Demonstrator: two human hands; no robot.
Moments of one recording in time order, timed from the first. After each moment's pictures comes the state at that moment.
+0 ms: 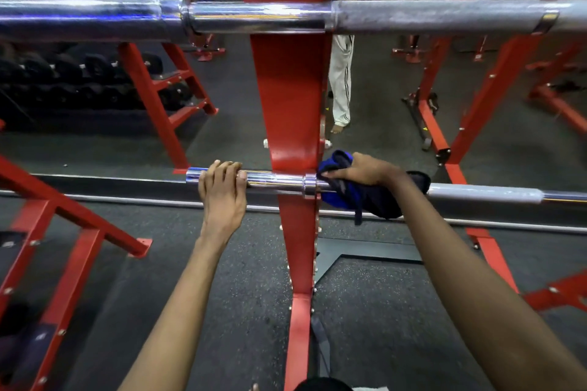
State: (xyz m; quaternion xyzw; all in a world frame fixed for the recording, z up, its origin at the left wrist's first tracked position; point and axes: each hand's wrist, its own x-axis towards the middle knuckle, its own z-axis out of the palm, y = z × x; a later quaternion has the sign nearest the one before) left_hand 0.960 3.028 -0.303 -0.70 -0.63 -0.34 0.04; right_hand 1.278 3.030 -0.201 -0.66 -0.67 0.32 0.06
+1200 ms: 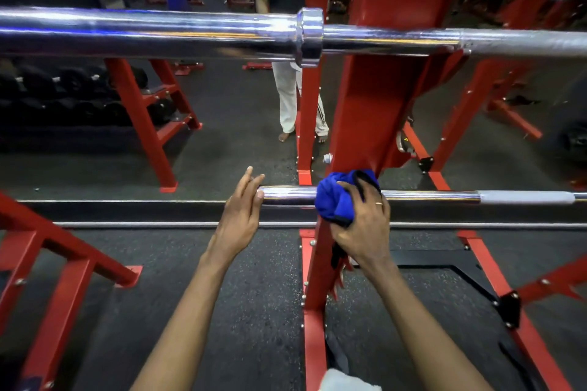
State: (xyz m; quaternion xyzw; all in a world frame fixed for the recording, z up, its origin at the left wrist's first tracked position) left_hand 0.851 3.054 -0.290 -0.77 -0.48 -0.35 -0.22; right_hand 1.102 2.965 -0.266 -0.72 -0.61 -0.05 0.32
